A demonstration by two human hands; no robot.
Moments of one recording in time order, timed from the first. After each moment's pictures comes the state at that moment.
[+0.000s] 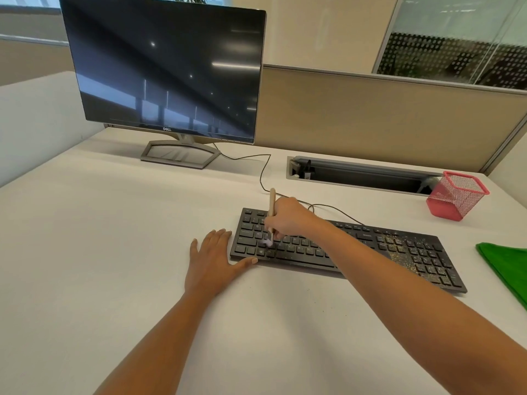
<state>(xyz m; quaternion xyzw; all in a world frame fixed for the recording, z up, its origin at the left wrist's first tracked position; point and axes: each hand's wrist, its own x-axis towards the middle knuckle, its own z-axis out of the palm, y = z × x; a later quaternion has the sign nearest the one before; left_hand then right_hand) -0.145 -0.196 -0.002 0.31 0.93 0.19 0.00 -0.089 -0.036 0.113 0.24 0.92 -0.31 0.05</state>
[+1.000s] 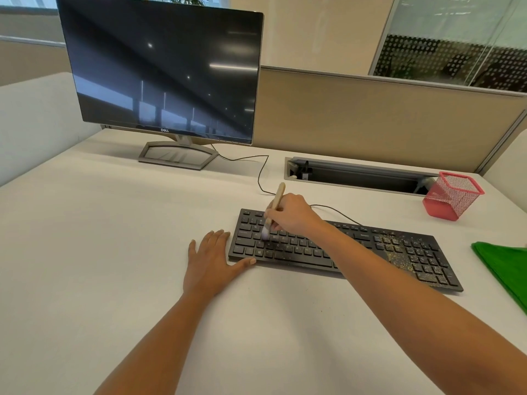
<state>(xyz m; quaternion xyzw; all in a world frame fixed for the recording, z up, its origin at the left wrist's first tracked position) -0.143 -0.195 0.000 0.31 0.93 0.18 0.01 -0.083 -0.027 0.111 0.22 0.91 -0.35 -0.04</state>
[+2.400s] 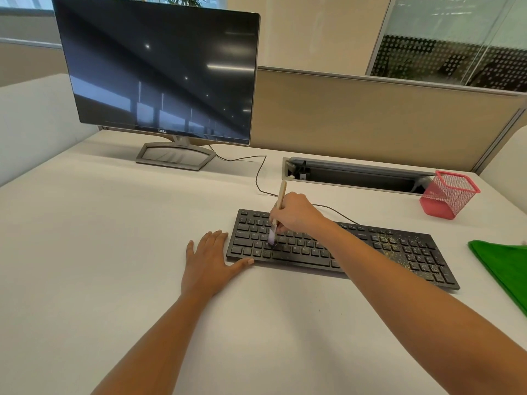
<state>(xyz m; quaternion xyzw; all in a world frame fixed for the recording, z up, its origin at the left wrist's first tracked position) -0.144 -0.195 -0.002 0.31 0.93 0.18 0.00 -0.081 -0.023 0.115 0.27 0.90 -0.34 -0.01</state>
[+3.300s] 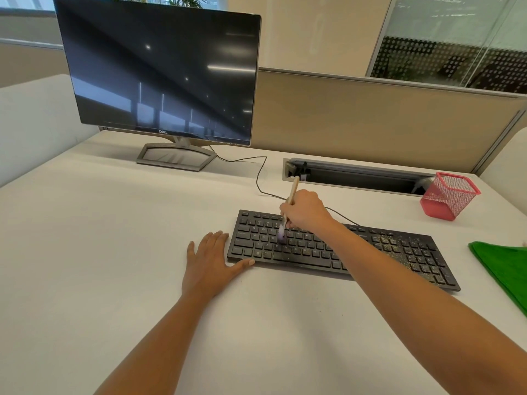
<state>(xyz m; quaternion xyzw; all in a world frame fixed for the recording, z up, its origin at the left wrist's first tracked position) -0.144 -0.196 -0.003 0.31 0.93 0.19 0.00 -0.079 -0.011 0.115 0.31 0.89 -0.32 -0.07</state>
